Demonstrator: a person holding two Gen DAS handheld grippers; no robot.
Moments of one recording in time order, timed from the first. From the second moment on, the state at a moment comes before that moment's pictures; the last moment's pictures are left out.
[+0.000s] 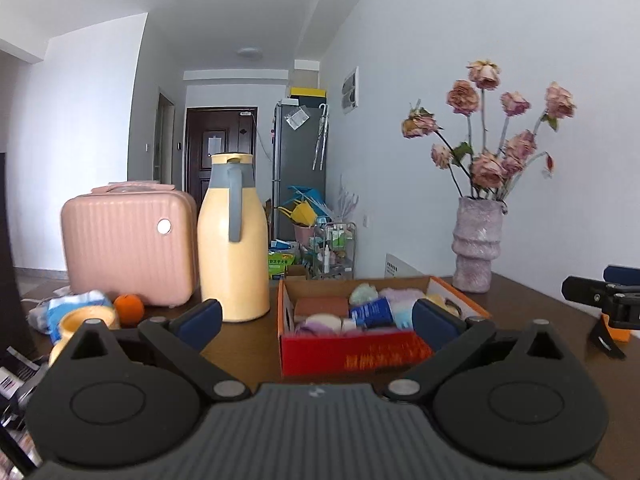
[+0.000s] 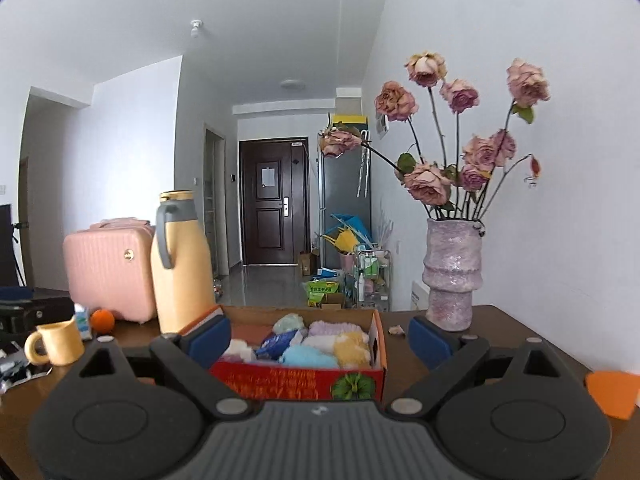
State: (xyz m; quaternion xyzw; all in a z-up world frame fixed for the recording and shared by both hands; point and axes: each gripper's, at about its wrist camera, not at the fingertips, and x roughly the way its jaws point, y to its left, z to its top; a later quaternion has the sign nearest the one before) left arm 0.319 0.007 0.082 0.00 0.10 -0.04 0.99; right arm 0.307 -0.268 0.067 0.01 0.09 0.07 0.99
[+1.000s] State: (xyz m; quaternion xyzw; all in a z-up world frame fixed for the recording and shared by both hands) left arm 0.003 0.034 0.015 0.01 0.07 -0.02 1.00; right arm 0.018 -0.232 -0.008 0.01 0.09 0.11 0.99
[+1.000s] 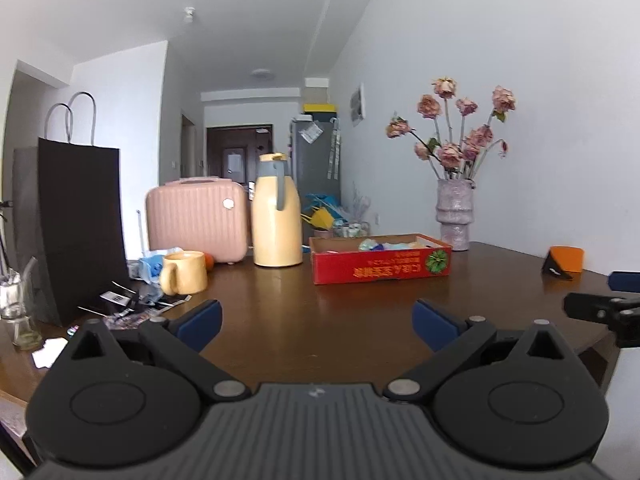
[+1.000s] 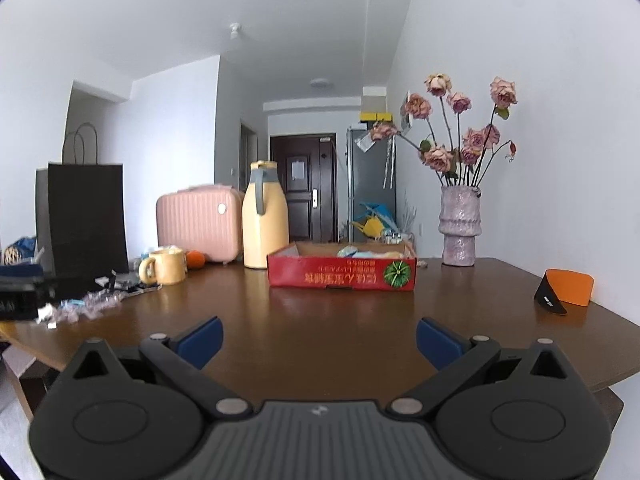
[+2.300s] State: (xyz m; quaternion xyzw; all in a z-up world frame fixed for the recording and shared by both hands) left arm 0.006 0.038 0.013 0.02 0.07 -0.01 1.00; right arm 0.020 -0.237 -0.010 0.03 0.08 0.09 0.99
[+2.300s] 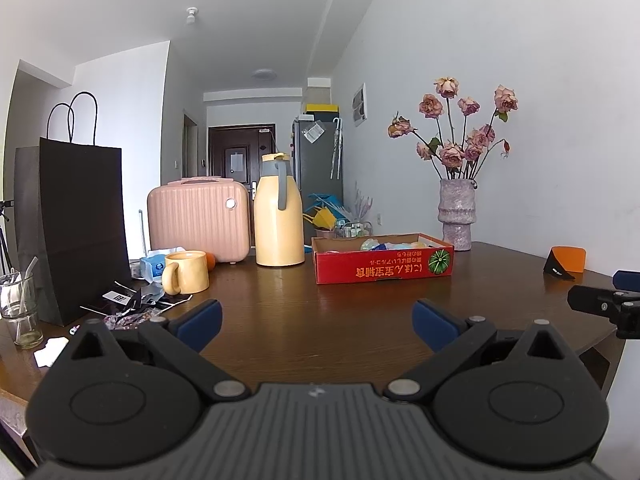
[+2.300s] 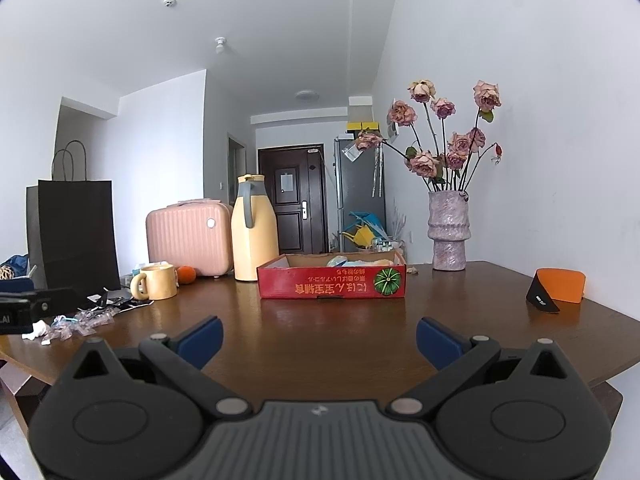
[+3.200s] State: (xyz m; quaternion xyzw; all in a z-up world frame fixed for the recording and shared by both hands) left arm 0.006 0.036 0.010 0.02 0.07 -0.01 1.00; right arm 0.021 -0.237 -0.013 0.03 0.08 0.09 0.99
